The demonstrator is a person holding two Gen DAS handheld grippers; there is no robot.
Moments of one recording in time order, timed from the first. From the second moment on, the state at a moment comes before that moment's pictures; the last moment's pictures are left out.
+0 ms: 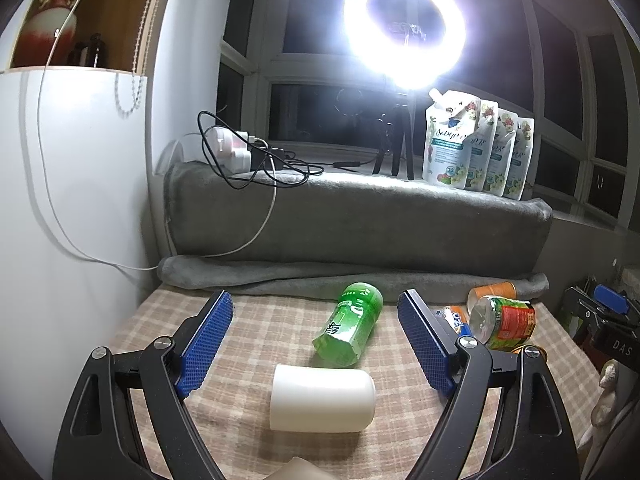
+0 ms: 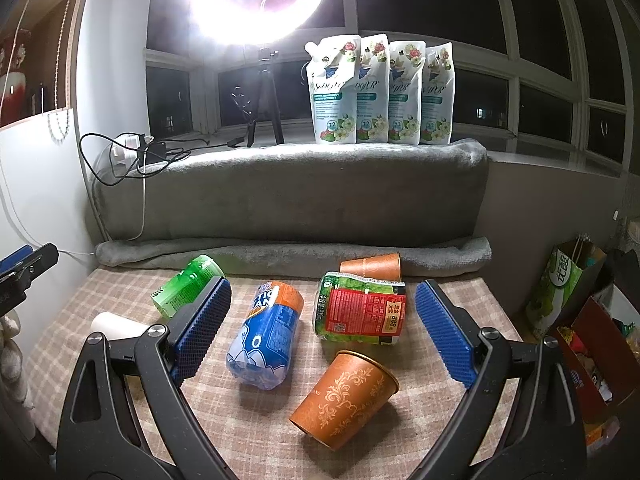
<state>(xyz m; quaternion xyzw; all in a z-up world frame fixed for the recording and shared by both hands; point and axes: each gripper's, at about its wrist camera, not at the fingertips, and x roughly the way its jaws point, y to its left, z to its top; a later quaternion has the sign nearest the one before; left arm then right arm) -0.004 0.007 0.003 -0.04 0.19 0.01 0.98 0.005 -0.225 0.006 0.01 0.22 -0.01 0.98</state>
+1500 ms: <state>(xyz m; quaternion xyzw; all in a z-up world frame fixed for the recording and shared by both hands) -0.001 0.011 -0.003 -0.04 0.20 0.01 0.98 0.014 -0.220 0.002 0.00 0.22 -0.01 0.97</state>
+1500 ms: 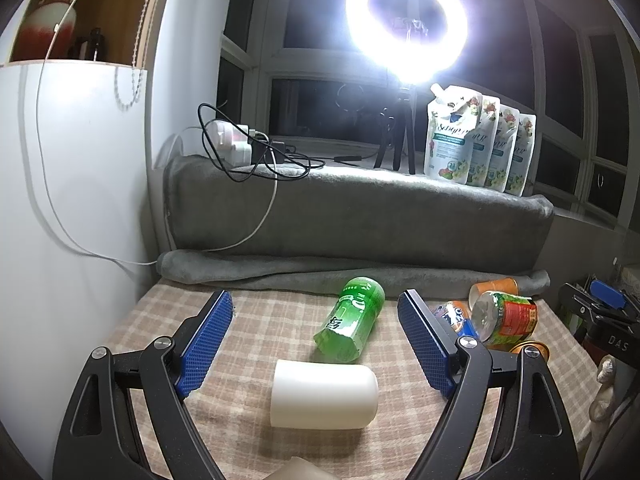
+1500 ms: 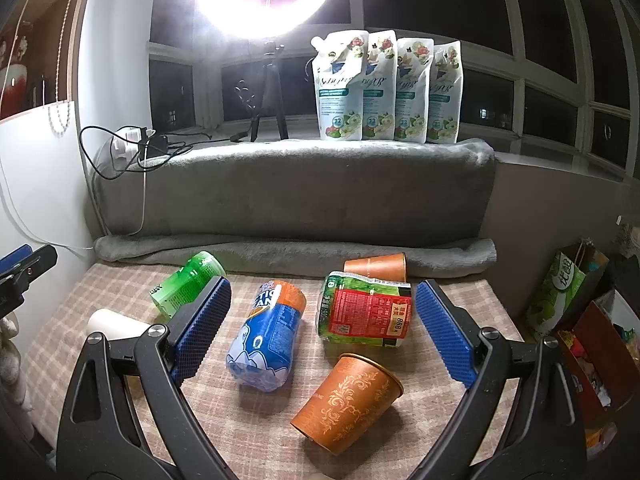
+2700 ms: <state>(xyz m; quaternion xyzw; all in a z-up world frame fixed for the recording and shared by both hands) -0.007 0.039 -0.012 -0.07 0.22 0.01 0.97 0.166 -0.185 -0.087 0.04 0.54 0.11 0.83</state>
